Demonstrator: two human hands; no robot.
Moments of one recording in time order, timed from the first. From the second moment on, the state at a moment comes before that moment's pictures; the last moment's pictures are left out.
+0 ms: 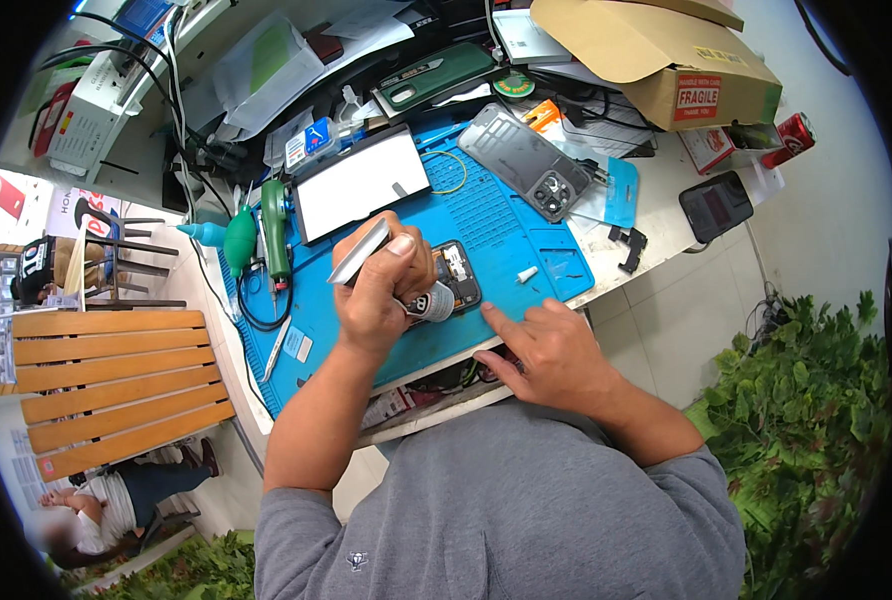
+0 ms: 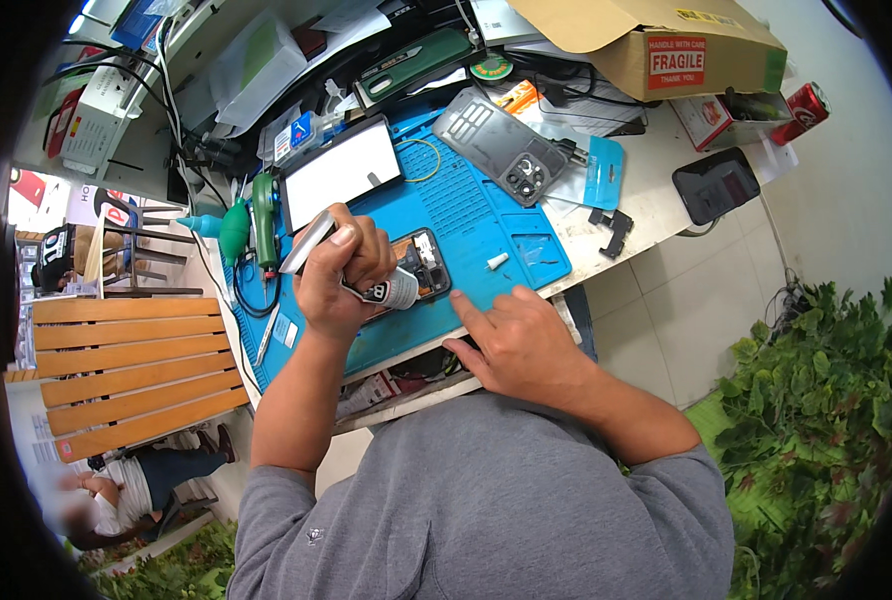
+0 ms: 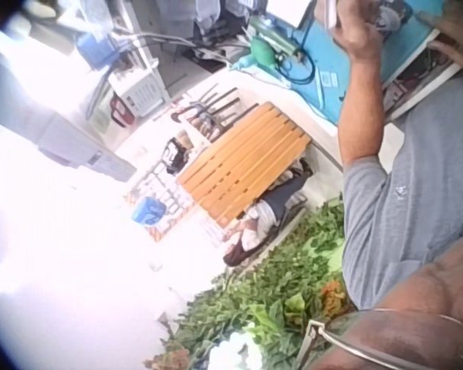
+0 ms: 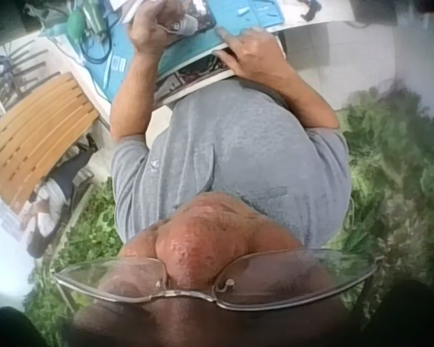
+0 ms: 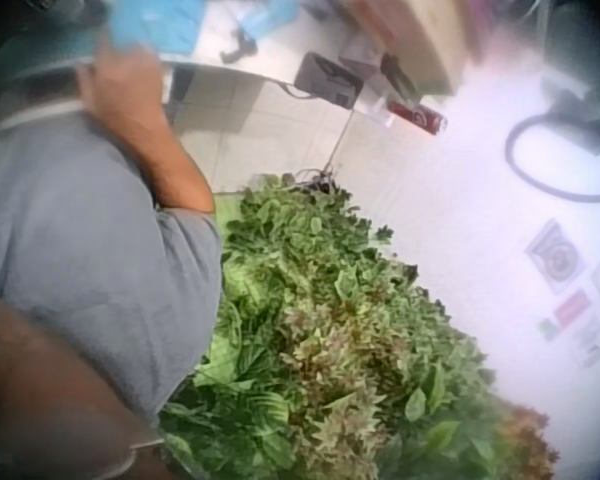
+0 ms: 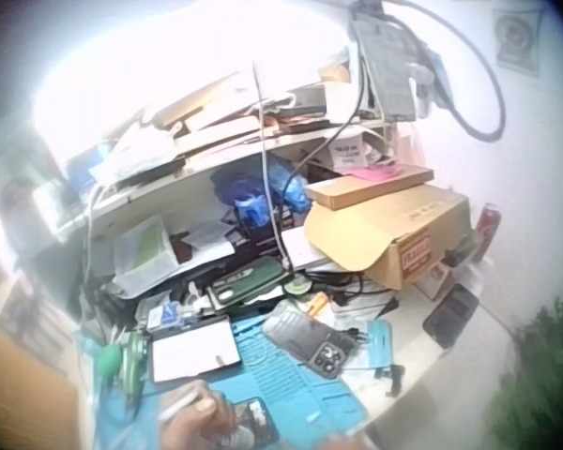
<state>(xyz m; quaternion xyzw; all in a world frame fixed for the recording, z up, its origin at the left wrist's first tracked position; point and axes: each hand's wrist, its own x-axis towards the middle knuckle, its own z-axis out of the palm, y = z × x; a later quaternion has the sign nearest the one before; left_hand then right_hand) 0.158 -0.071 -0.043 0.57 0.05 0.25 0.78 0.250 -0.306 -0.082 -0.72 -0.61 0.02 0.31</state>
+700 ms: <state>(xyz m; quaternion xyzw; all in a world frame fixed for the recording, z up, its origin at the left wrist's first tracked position) 0.185 -0.085 -0.042 0.55 0.03 0.23 0.80 0.250 -0.305 -0.085 -0.72 -0.61 0.00 0.34</state>
